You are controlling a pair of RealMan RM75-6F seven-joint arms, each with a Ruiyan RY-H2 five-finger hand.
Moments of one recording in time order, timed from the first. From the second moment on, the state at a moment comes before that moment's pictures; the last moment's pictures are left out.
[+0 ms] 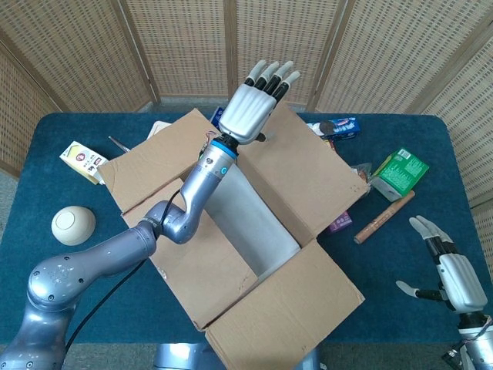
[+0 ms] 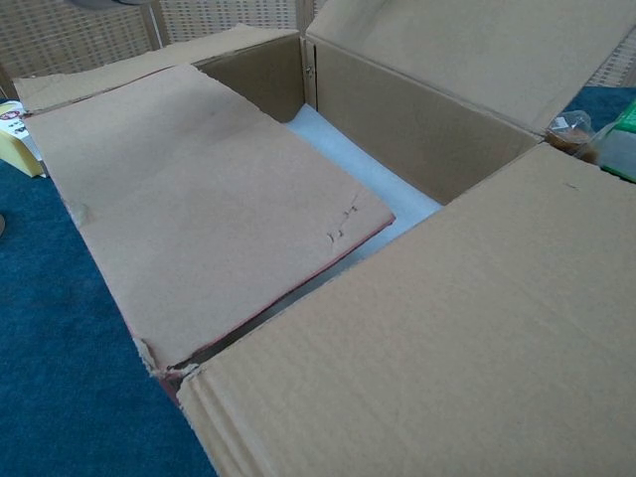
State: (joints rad) left arm -1.40 -1.74 -0.50 -0.86 1.13 0.85 0.24; right arm 0.12 -1.01 0.00 -1.66 -1.61 1.46 0.42
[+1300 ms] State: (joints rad) left arm -1.12 -1.14 -0.28 -1.69 0.92 0.62 0.19; right arm 0.16 -1.03 0.00 -1.70 -1.62 1.42 0.35
